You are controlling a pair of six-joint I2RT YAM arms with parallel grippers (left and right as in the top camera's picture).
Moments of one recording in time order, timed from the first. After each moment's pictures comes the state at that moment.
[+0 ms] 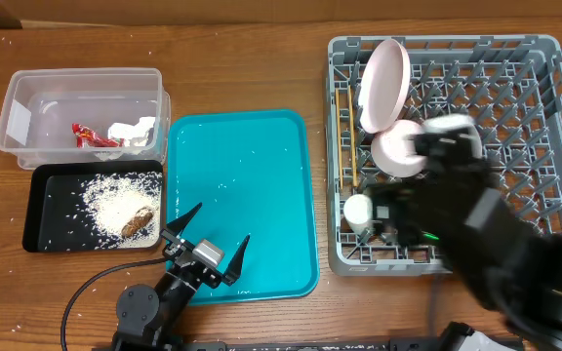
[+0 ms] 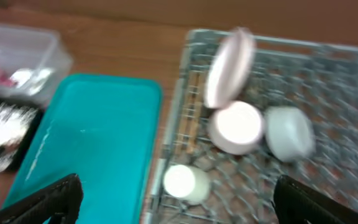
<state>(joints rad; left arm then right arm) -0.19 0.02 0.03 -0.09 0.37 0.27 0.89 1.15 1.77 -1.45 0.52 0.54</state>
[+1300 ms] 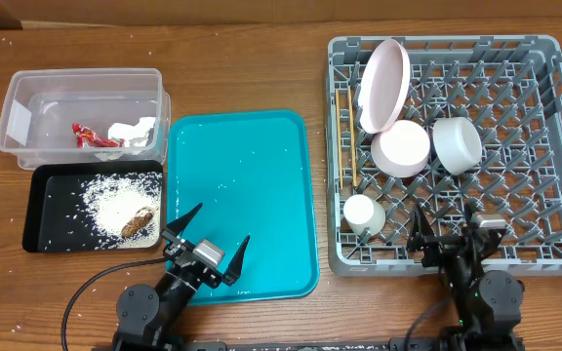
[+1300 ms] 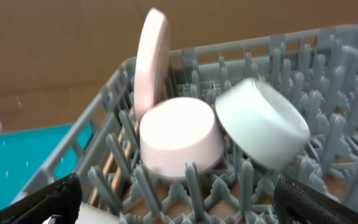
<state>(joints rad) -0.19 0.02 0.03 -0.09 0.37 0.27 0.05 0.02 0.07 -0.17 -0.06 0.17</state>
